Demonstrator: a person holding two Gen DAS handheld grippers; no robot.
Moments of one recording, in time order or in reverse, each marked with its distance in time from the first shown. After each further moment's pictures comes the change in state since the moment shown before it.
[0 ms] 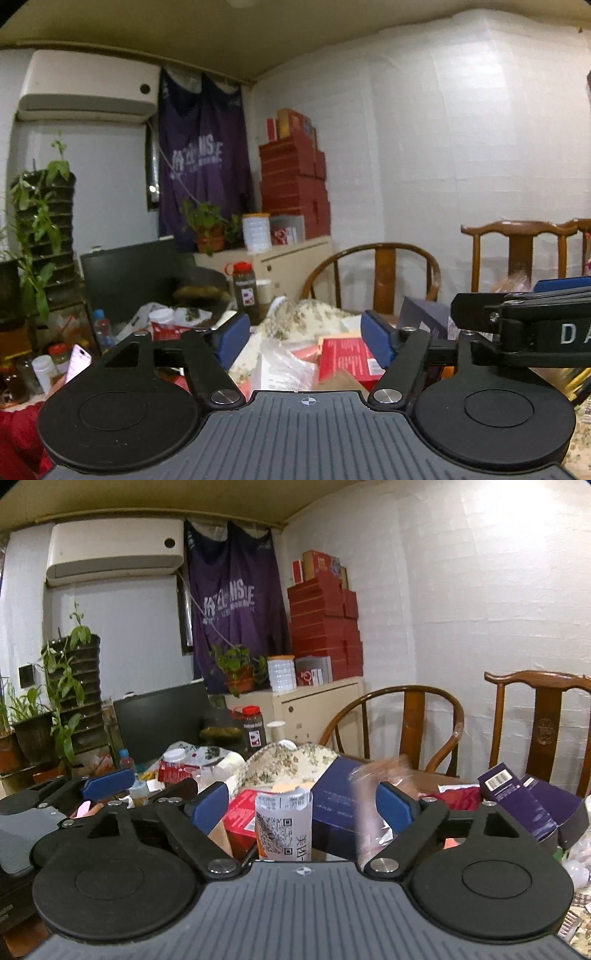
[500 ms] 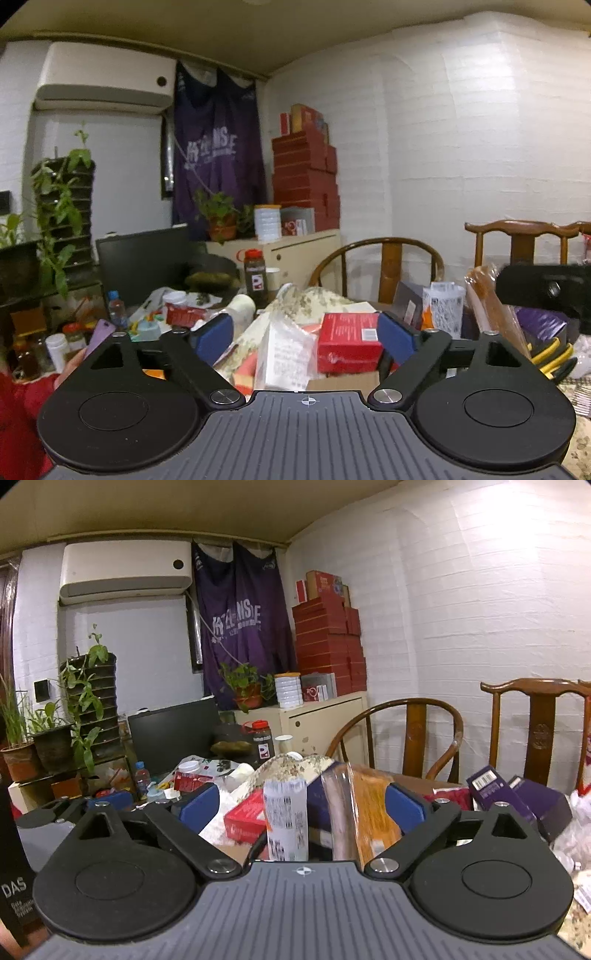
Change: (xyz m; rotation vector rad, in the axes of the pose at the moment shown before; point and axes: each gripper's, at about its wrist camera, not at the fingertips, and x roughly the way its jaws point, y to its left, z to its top) left arm -0.049 -0.006 -0.015 -0.033 0.024 0.034; right arm -0.063 -0.012 -0.015 0.019 -0.048 0.033
